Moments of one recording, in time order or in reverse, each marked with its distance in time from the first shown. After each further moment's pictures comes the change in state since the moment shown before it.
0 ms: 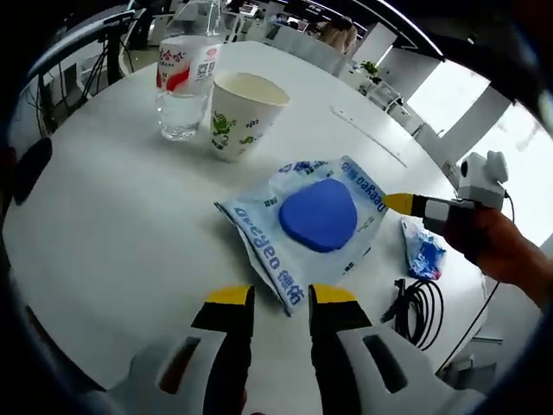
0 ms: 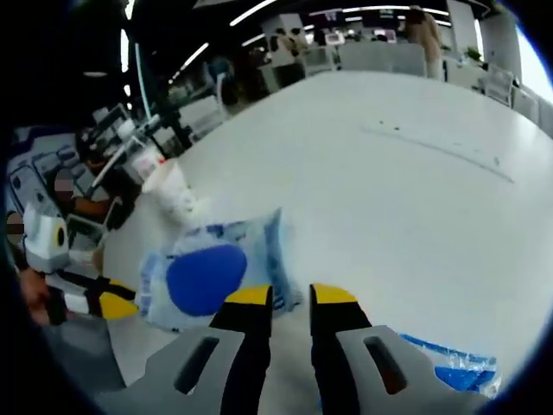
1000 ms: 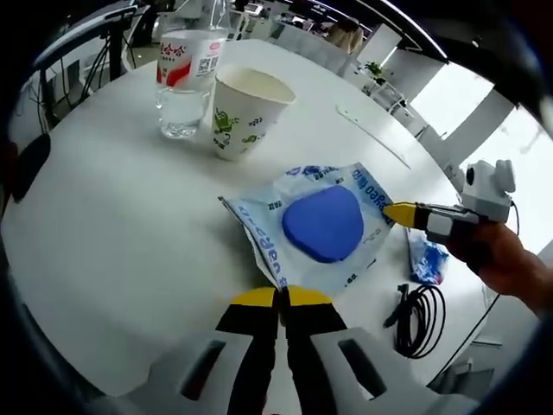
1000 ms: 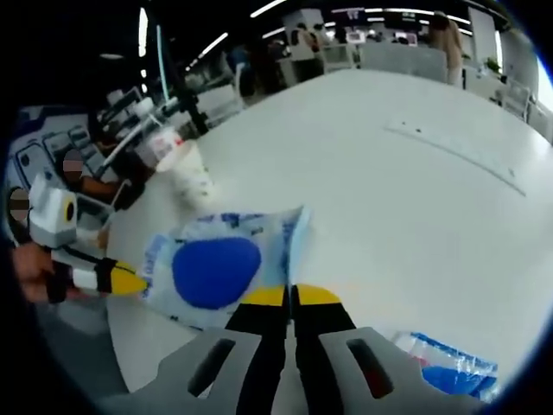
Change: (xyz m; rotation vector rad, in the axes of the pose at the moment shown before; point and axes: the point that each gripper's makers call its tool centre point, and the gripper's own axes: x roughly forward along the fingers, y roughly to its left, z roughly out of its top) left arm 0.007 0.000 0.002 -0.006 0.003 0.005; right arm 0.002 0.014 -0.011 -0.077 0.026 0.046
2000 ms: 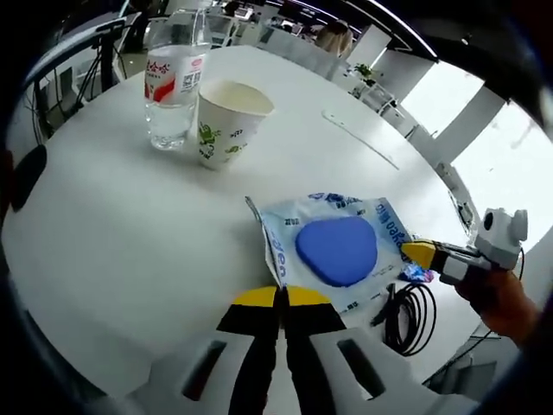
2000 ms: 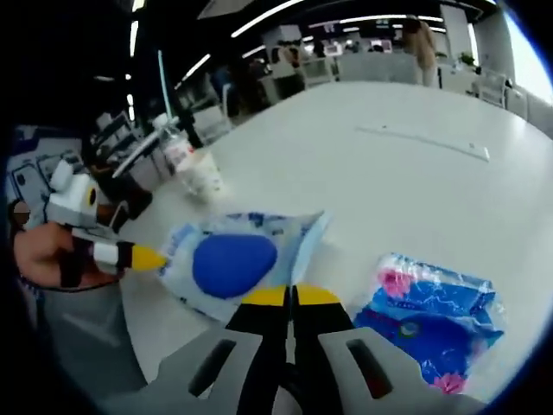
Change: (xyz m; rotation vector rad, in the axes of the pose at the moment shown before) left arm -0.008 -0.013 0.003 0.027 -0.019 -0.034; right arm -0.061 0.016 -0.042 0.096 -0.099 -0.053
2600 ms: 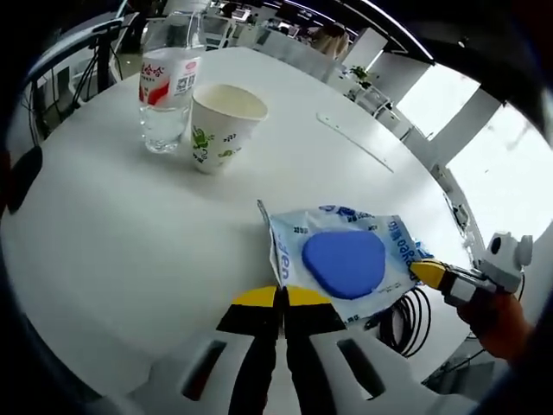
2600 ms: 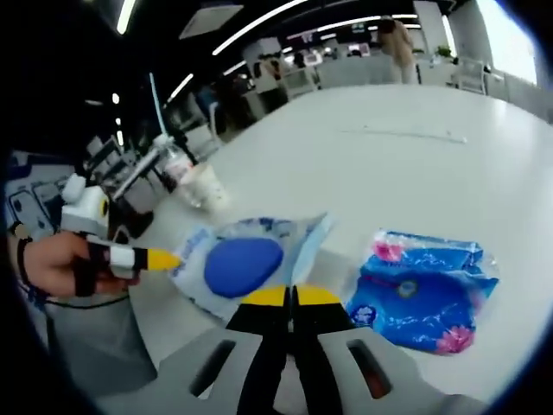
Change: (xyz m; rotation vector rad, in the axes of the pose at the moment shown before) left arm -0.001 -0.006 0.007 -0.007 -0.017 -0.033; right arm -0.028 0.007 -0.008 0.108 -0.073 -0.035
